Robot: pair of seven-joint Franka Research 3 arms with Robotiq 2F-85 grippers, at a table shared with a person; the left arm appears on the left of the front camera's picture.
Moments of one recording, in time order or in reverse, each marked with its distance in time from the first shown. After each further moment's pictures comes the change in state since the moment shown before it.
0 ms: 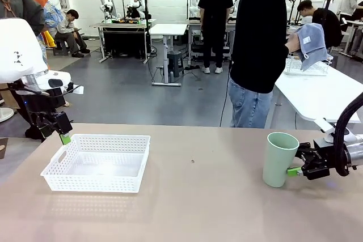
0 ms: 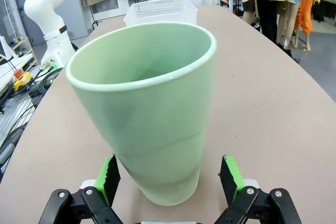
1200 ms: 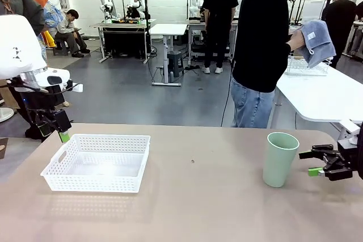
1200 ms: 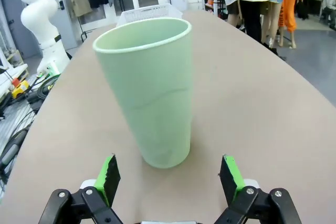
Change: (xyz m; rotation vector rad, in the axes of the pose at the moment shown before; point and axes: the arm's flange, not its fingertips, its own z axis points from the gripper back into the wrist) left arm 0.001 0.001 0.005 -0.004 0.005 0.000; right arm -0.017 0.009 0.052 -0.064 -0.039 -0.039
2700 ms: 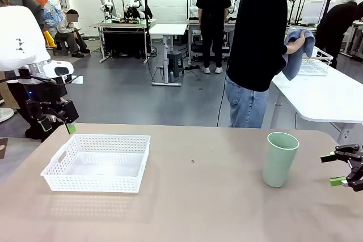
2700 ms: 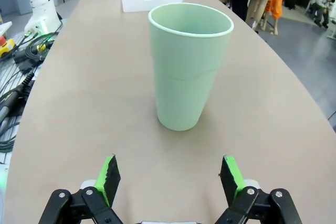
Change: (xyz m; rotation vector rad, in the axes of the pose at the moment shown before) left arm 0.013 -0.008 0.020 0.005 -0.008 0.205; right arm 0.020 0.062 0.050 -0.121 0.169 0.149
